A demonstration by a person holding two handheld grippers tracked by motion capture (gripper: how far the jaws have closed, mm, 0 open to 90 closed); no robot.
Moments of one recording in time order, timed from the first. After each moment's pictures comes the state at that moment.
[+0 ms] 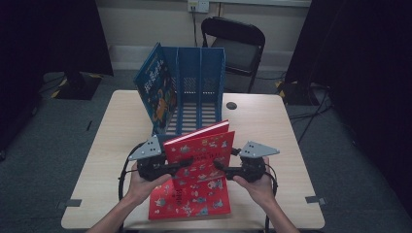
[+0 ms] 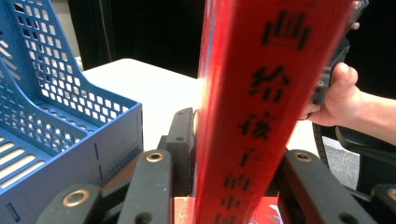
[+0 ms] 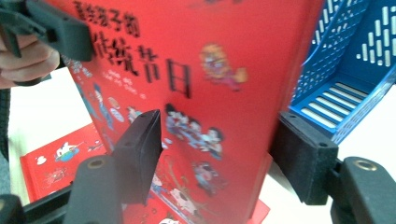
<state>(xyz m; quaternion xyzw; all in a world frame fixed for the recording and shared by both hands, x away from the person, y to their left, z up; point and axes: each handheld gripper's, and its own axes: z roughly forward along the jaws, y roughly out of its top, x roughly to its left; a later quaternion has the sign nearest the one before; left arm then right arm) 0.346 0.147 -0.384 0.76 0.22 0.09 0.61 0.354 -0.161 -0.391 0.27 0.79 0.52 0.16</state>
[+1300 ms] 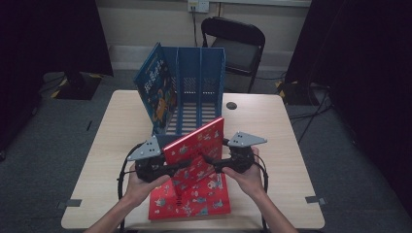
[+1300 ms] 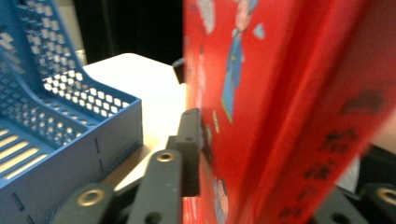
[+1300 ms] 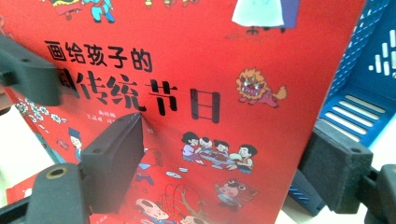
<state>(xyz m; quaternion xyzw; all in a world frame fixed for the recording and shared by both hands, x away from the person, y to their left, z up) 0.339 0.149 -0.376 0.77 0.22 0.09 0.60 0.377 -0.132 -0.385 0.27 0.79 0.53 0.15</state>
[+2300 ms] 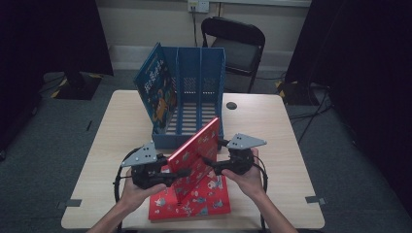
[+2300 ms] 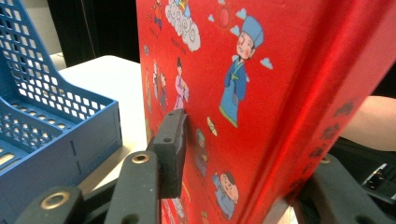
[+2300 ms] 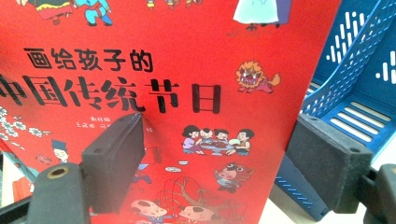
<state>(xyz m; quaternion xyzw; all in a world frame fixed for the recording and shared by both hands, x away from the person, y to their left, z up) 0.322 0.152 -0.367 0.77 0.19 0.06 0.60 0.372 -0.131 -0.383 0.26 0.79 0.53 0.16</state>
